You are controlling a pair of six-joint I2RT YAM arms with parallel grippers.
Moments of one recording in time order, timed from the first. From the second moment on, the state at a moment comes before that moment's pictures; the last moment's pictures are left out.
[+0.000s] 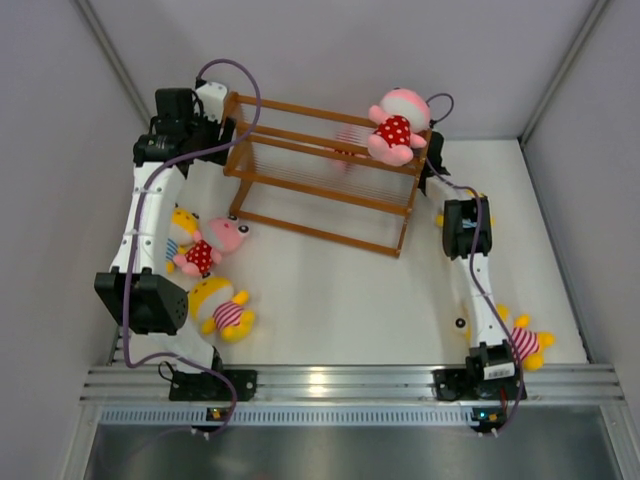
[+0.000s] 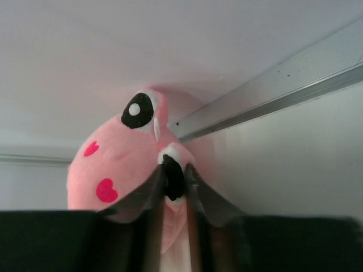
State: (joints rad) left arm -0.04 1.67 1.87 -0.77 0.03 0.31; right arm 0.12 2.86 2.34 0.38 -0.38 1.09
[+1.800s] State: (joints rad) left arm -0.38 1.28 1.67 -0.85 0.81 0.23; right arm -0.10 0.71 1.22 -0.30 -0.71 0.34
